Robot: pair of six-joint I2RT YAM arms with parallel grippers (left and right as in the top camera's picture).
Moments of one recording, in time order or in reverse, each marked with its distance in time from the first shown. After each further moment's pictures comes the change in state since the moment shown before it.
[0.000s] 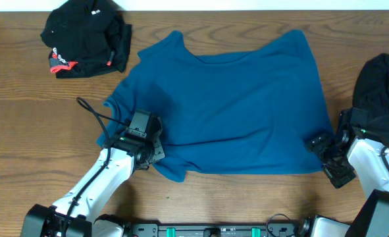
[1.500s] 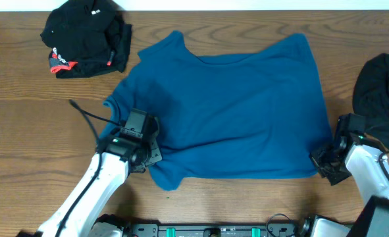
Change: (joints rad) left arm 0.000 -0.124 0.075 -0.210 0.004 -0.001; right arm -0.001 -0.050 -0.053 0.007 -0.009 0.048
